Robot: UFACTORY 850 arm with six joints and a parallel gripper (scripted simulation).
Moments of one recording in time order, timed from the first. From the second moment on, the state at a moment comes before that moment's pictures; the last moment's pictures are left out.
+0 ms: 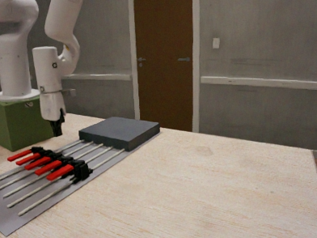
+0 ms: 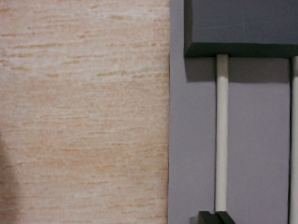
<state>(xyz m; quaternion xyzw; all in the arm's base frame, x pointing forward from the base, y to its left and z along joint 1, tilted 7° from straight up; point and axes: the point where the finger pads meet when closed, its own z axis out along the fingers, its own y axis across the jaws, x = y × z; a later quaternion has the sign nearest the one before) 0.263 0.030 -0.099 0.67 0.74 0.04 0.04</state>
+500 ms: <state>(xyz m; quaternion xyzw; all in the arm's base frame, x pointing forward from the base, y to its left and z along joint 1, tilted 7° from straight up) 0.269 0.030 -0.147 0.67 0.74 0.04 0.04</state>
